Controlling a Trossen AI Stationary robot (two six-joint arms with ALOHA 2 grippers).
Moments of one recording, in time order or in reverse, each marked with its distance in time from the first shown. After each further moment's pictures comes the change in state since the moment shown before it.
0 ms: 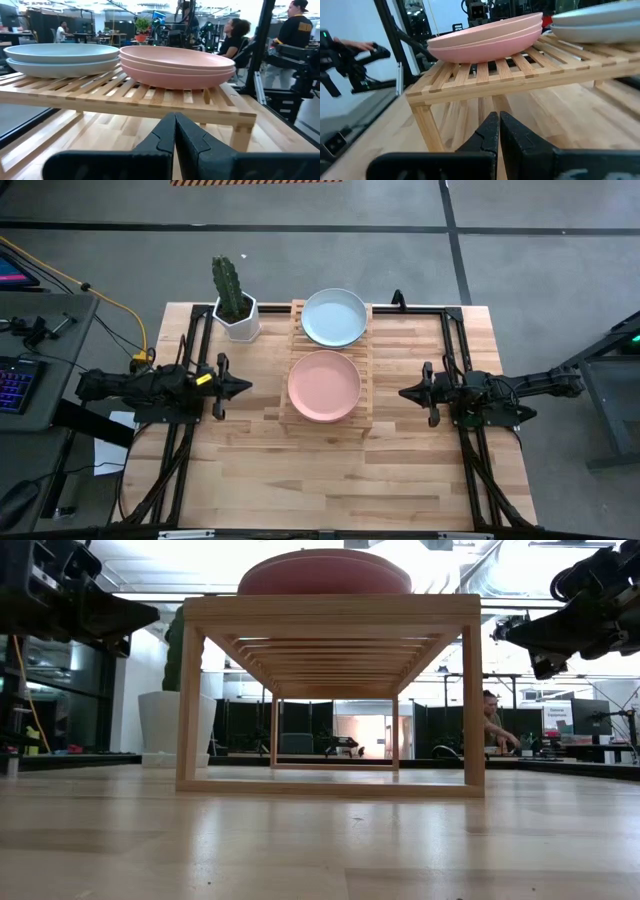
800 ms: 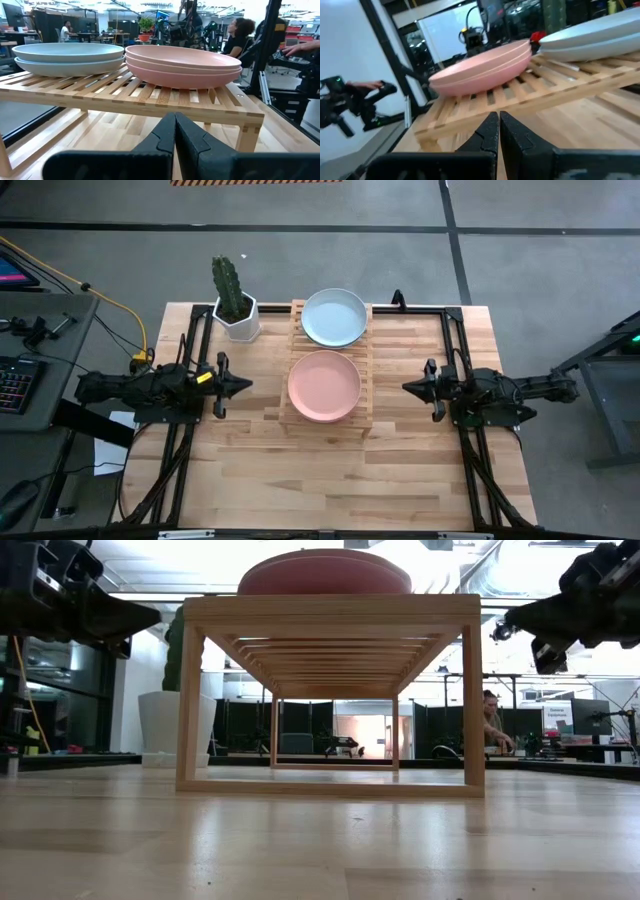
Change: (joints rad) left arm 0.037 0.000 -0.001 -0.004 0.023 0.000; right arm -0.032 -0.097 0.000 0.004 0.000 0.127
